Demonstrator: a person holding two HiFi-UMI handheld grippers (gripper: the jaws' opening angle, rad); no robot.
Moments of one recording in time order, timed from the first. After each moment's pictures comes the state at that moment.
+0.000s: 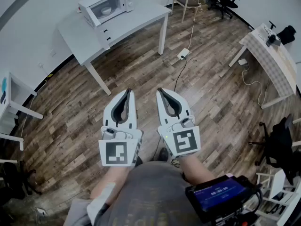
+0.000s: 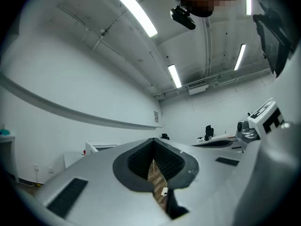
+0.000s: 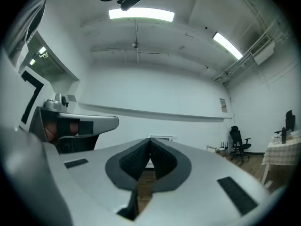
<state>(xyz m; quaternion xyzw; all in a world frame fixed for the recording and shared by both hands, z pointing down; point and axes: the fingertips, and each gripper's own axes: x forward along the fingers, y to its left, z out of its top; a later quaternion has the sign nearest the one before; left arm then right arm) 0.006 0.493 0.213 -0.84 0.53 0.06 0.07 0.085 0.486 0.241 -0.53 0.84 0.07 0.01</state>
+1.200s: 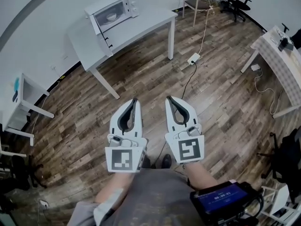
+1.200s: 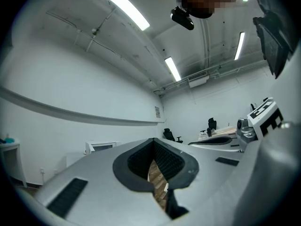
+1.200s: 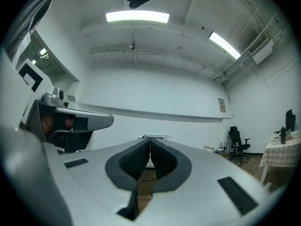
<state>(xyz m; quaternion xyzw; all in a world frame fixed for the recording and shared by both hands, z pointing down) 0.084 0.483 0.225 -0.83 0.55 0.02 0.08 0.172 0.469 0.253 -0.53 0.84 0.07 0.01</state>
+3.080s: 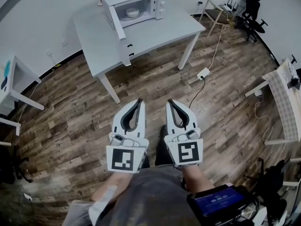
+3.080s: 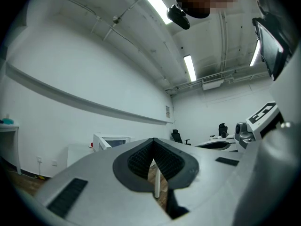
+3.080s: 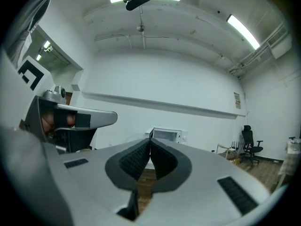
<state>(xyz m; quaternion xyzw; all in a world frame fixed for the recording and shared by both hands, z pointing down) -0.059 0.303 0.256 -0.82 0.58 0.05 0.02 0.022 0.285 0.284 -0.49 0.87 0.07 -0.05</state>
